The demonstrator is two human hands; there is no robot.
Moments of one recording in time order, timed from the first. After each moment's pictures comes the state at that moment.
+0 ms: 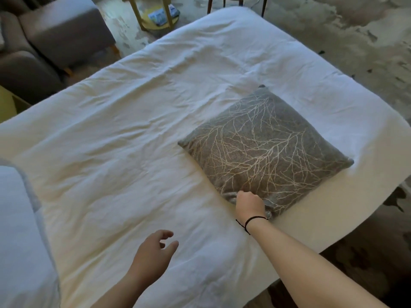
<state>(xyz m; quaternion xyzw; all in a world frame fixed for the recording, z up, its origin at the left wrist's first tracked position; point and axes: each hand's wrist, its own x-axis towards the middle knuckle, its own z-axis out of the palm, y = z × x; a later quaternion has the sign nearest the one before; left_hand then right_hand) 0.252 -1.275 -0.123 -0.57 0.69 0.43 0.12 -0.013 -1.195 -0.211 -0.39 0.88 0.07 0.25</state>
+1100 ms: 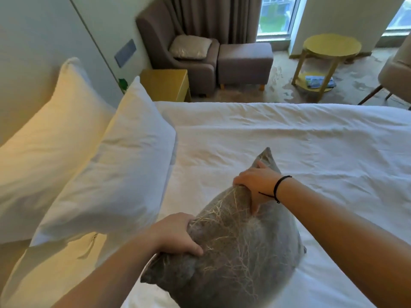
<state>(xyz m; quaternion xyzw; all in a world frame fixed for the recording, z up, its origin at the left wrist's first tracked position) 0.420 -1.312 0.055 -0.60 0.65 0.44 0.13 0.170 -1.424 0.041 -0.86 0.43 0.25 0.14</state>
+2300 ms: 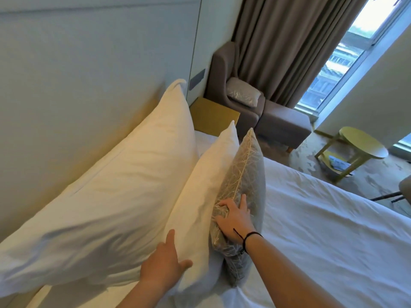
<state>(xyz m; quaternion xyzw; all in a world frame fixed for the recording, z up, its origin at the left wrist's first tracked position) 0.807 -1.375 -0.041 -0.78 0.51 0.35 -0.06 0.630 -1.509 0.006 -0.66 0.67 -0.02 0.33</state>
